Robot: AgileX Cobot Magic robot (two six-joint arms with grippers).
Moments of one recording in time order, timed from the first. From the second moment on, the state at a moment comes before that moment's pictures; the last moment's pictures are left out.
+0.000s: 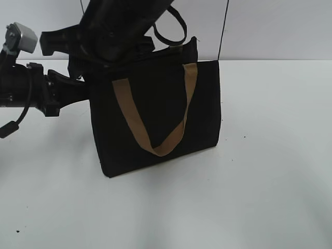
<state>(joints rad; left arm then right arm) -0.04 1.75 -0.82 -1.73 0.88 2.30 0.80 1.97 -1.73 0.24 0.71 0.16</state>
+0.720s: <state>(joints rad) -0.04 1.75 -0.82 -1.73 0.88 2.30 0.80 2.01 -1.73 0.23 0.64 0.19</state>
